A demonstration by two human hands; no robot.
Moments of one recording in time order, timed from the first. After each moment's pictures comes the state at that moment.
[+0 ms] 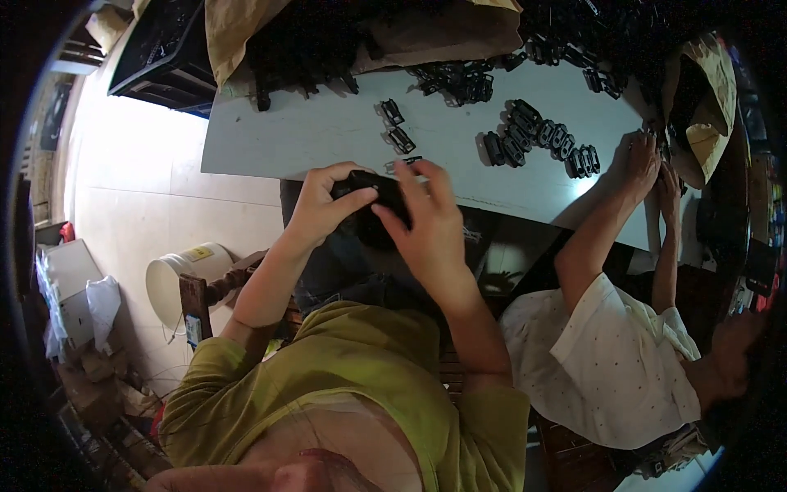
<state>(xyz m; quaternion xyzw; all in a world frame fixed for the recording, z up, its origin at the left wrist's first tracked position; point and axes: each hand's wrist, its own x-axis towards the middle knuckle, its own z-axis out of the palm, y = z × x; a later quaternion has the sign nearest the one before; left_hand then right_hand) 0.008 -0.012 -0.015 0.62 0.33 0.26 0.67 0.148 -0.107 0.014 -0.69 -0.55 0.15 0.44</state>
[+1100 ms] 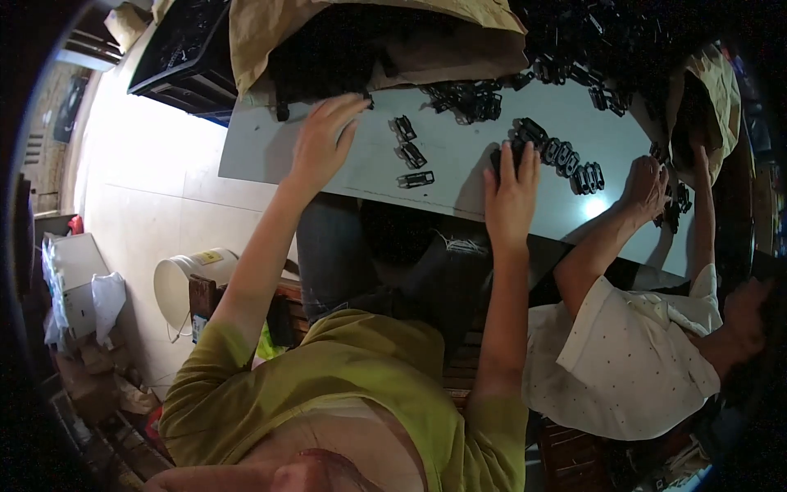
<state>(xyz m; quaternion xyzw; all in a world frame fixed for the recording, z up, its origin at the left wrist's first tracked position) 0.019 0.071 -0.027 0.87 0.30 0.34 0.20 0.257 -0.106 -0.065 -0.80 -0.55 -0.07 0.25</state>
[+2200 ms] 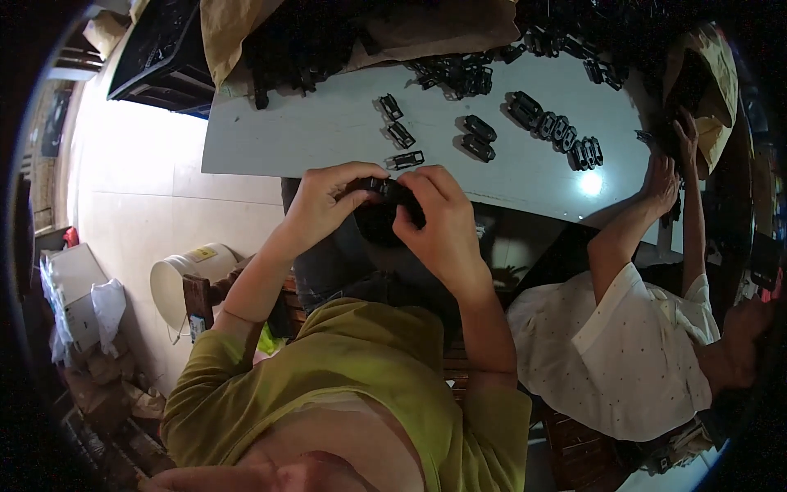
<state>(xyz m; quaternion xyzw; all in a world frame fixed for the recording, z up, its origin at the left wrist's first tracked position) 0.005 -0.009 -0.010 0.74 0.27 0.23 0.57 0.167 -0.113 0.010 -0.66 -0.59 0.20 0.42</state>
